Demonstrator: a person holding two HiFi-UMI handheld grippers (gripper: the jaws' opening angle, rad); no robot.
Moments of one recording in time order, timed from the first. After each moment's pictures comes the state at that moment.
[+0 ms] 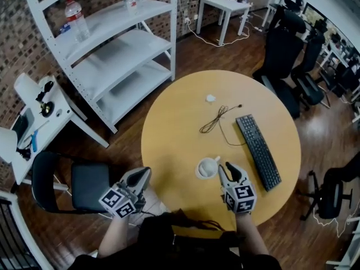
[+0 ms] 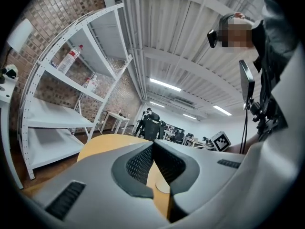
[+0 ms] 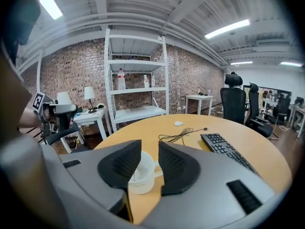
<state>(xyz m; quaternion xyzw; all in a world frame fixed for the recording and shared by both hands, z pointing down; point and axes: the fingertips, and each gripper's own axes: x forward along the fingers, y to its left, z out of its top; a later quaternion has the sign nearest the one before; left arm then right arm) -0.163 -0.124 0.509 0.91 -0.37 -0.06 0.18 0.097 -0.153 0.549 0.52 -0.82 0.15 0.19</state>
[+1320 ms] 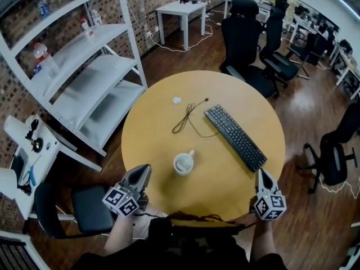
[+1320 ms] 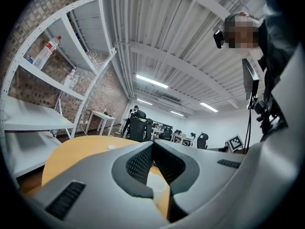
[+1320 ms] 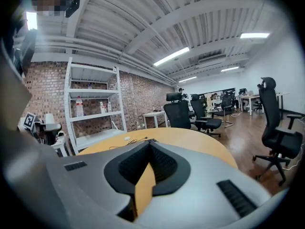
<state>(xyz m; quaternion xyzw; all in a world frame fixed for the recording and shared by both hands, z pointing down) -0.074 -0.129 0.484 0.94 -0.30 -0.05 0.15 0.323 -0.012 0.518 0.73 -0.67 0.16 0.02</state>
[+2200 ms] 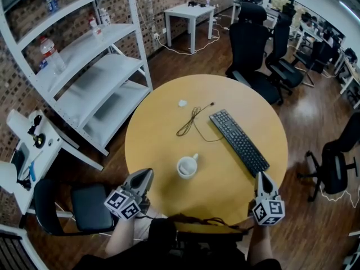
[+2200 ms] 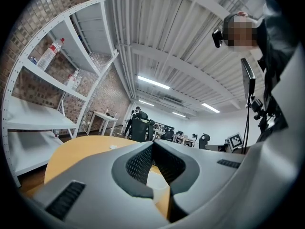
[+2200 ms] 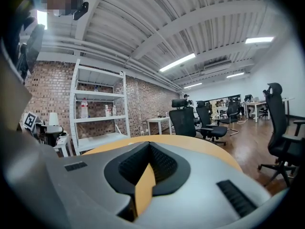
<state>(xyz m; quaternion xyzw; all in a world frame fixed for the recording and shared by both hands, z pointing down) -0.081 -0.123 0.490 0.94 -0.31 -0.05 0.15 0.304 -0.027 0.500 0.71 -0.69 0.12 0.02</state>
